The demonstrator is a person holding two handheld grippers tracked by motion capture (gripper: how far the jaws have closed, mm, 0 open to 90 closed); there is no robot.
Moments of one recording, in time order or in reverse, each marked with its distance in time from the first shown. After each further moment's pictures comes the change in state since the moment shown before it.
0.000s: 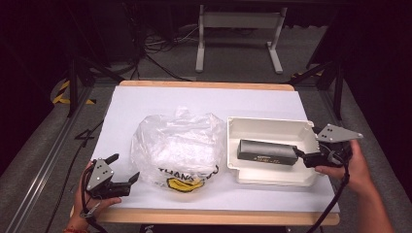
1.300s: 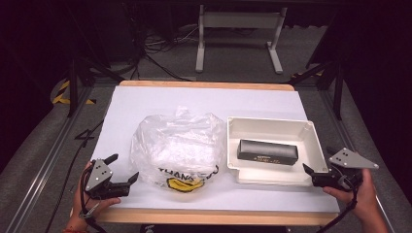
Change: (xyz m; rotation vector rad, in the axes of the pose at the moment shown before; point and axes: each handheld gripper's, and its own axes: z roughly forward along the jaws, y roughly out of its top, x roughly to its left) left arm 0.000 -0.001 -0.002 -0.005 0.000 -0.006; right arm 0.021 -0.064 -0.018 -0.042 -0.100 0.135
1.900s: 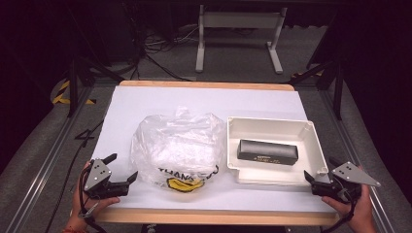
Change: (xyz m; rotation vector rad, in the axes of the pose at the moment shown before) left arm 0.003 -0.001 -0.001 -0.008 0.009 -0.012; right arm 0.012 -0.040 0.000 -0.069 -0.063 0.094
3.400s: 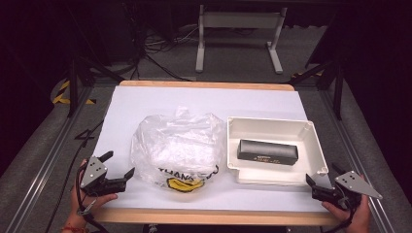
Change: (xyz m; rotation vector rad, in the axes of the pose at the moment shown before) left arm 0.010 -0.001 0.001 -0.023 0.031 -0.032; right arm 0.003 -0.026 -0.002 -0.073 -0.066 0.058
